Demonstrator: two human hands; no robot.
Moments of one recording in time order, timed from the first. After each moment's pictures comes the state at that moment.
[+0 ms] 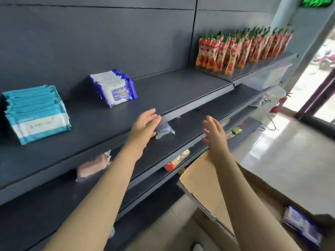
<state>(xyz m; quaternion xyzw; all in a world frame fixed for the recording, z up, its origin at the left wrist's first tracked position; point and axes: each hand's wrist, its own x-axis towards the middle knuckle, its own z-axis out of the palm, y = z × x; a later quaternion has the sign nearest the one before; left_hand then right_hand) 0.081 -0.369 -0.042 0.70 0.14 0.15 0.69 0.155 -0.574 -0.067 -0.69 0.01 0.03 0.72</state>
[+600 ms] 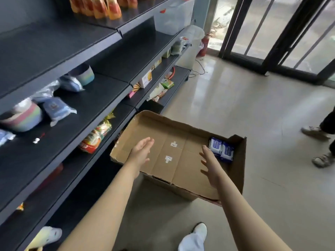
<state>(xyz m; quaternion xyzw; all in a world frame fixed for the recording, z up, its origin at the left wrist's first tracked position) 0.113 -0.693 -0.206 0.72 0.16 -0.20 0.65 0.068 -0.935 -0.236 -0.66 0.30 0.13 0.67</state>
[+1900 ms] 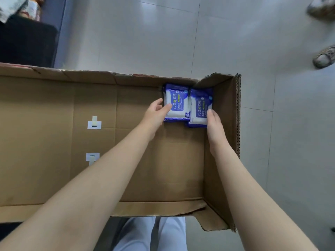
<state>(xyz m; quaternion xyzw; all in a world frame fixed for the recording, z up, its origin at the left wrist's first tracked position) 0.343 -1.080 -0.597 0.72 0.14 -0.44 0.52 0.226 -1.228 -0.607 -0.60 0.53 0.05 0.60</state>
